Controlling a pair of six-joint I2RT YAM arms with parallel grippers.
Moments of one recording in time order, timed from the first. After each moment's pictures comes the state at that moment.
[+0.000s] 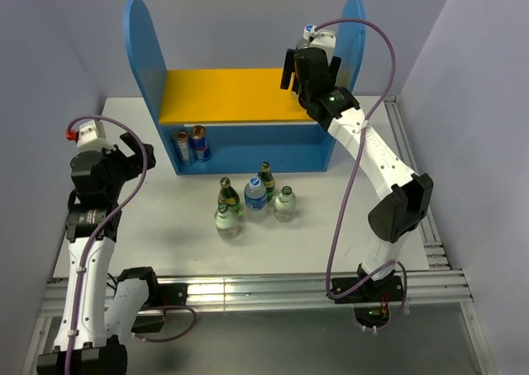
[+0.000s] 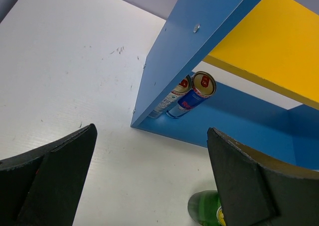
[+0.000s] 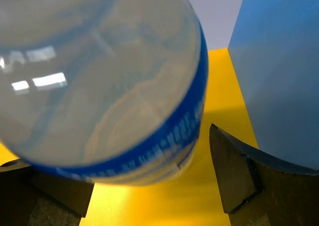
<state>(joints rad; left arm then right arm) 0.08 0.75 0.86 -0.35 0.03 -0.40 0.49 1.77 1.89 -0.47 0.57 0.30</state>
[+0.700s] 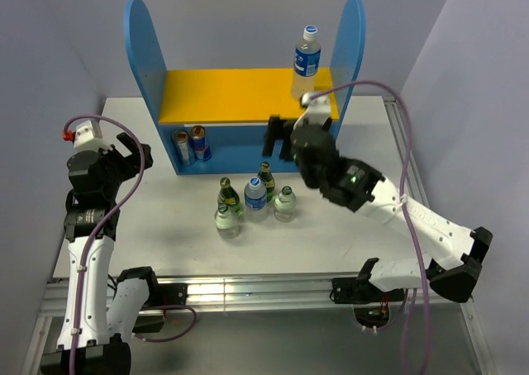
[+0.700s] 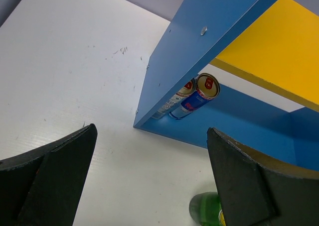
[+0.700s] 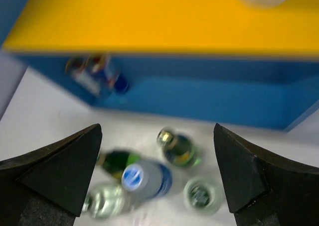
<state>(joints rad) 0.12 0.76 0.86 -0.35 0.06 -0.40 0.90 1.24 1.37 -0.44 0.67 0.45</state>
